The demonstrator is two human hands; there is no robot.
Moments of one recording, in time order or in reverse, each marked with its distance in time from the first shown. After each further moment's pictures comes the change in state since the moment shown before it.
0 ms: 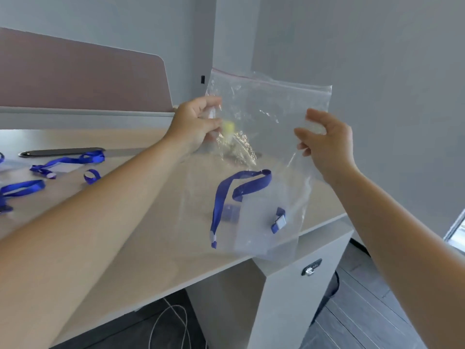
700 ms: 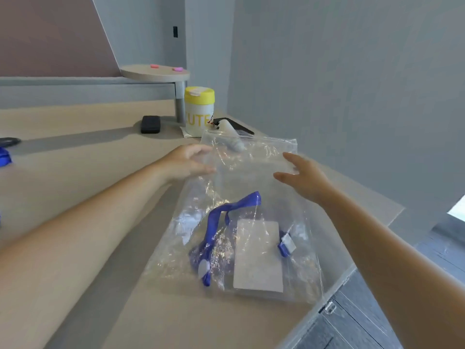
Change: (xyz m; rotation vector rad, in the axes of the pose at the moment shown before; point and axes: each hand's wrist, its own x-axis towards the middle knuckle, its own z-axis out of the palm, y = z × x) left_hand 0.112 -0.188 0.053 0.369 -0.481 -0.290; right_hand 0.086 0.184 0.049 -0.486 -0.443 0.310
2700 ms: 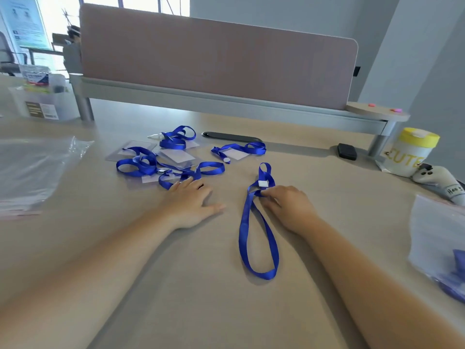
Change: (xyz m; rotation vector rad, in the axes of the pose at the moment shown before) left_hand -0.334 -0.128 -0.174 0.794 0.278 -0.563; right_hand -0.121 -0.255 0.257 -0.437 -0.356 -0.805
